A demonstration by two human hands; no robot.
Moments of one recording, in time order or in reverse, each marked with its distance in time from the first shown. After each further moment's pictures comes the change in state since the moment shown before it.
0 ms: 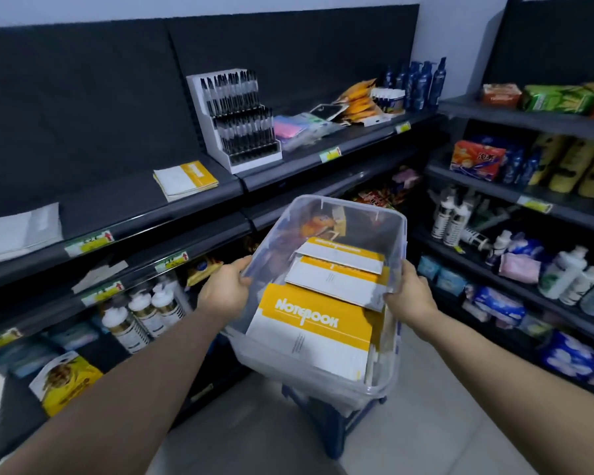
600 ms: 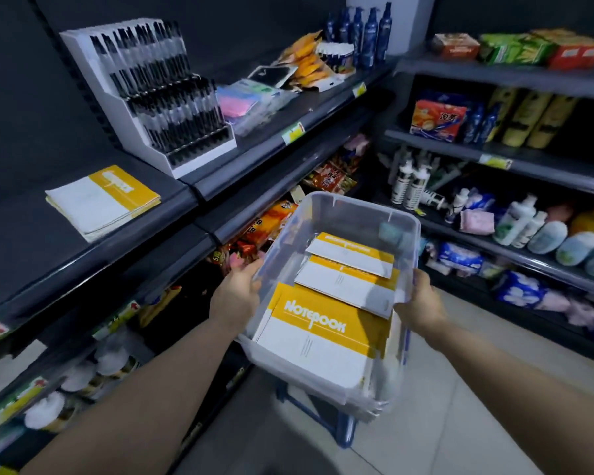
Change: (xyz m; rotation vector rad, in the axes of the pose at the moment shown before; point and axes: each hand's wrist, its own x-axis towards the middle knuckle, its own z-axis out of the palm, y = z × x) left_hand 0.173 -0.049 0.061 -0.040 -0.249 0.241; right_hand 0.065 -0.022 0.068 0.149 0.126 0.389
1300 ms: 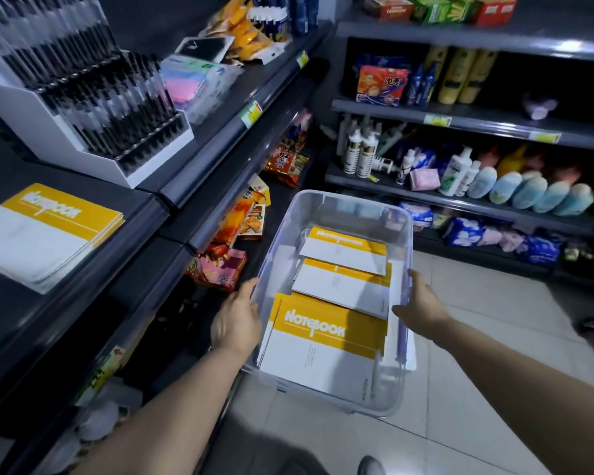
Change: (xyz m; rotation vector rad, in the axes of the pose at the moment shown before) left_hand 0.026 -0.061 0.014 0.097 -0.137 0.084; right_hand -0.040 -0.008 0.059 -0.110 0.074 0.187
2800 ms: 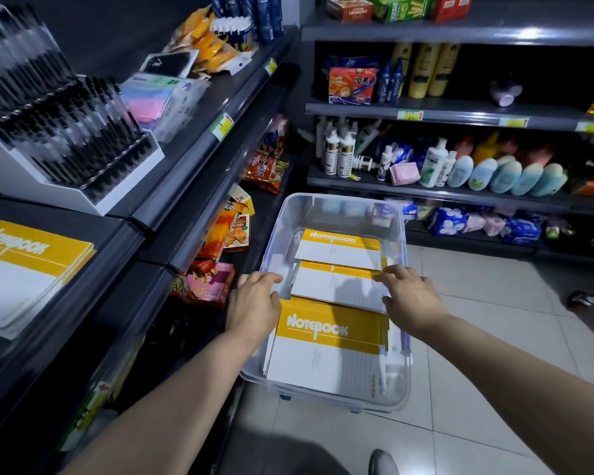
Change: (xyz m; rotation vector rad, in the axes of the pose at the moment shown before) left_hand 0.027 0.058 -0.007 0.111 -0.049 0.309; right_hand 0.012 0.009 -0.004 -0.630 0.157 -0.380
